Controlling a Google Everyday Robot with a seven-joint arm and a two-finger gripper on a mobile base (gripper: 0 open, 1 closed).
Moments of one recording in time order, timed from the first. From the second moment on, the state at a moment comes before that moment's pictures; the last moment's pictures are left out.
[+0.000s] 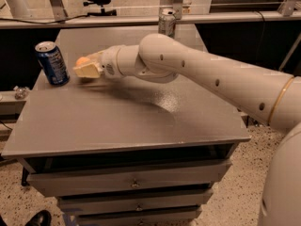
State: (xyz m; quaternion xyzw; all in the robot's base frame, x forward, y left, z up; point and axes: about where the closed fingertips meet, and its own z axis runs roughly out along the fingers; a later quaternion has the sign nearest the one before) arm 0.671 0.185 0.865 -0.43 0.68 0.32 0.50
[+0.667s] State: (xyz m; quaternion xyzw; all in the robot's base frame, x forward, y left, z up) arm 0.664 0.200 0.865 -0.43 0.67 0.34 0.49
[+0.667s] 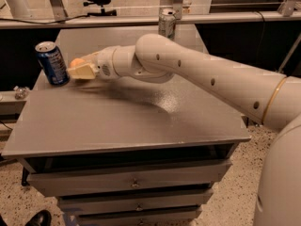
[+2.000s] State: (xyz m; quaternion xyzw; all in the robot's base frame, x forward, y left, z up) arm 0.644 0.211 0.846 -0.45 0.67 0.37 0.45
